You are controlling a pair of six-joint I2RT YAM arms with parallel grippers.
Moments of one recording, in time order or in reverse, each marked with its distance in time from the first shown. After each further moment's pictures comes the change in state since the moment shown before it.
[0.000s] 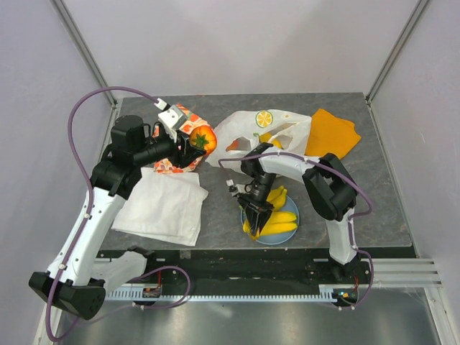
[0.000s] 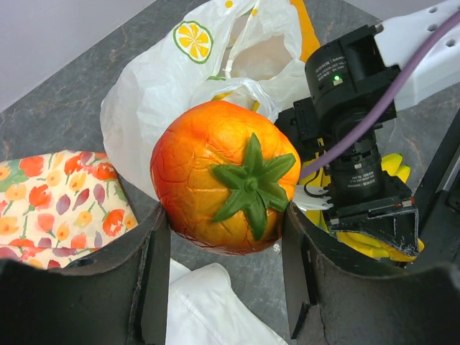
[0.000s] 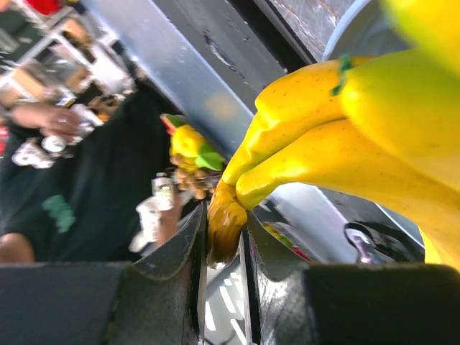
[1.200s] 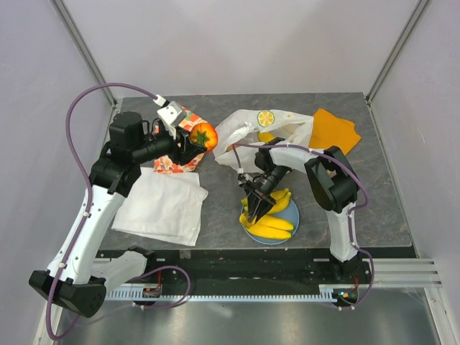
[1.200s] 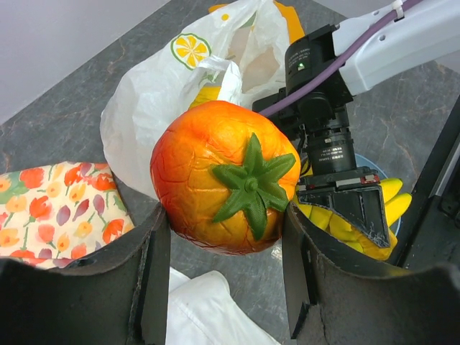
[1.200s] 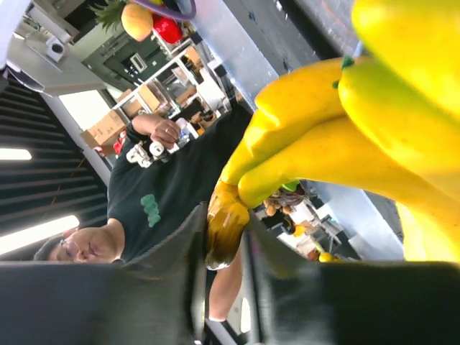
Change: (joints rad) left arm 0.004 0.018 0.039 0.000 0.022 -0.011; right arm -0.154 0.055 -0.028 0.002 -0.275 -0.011
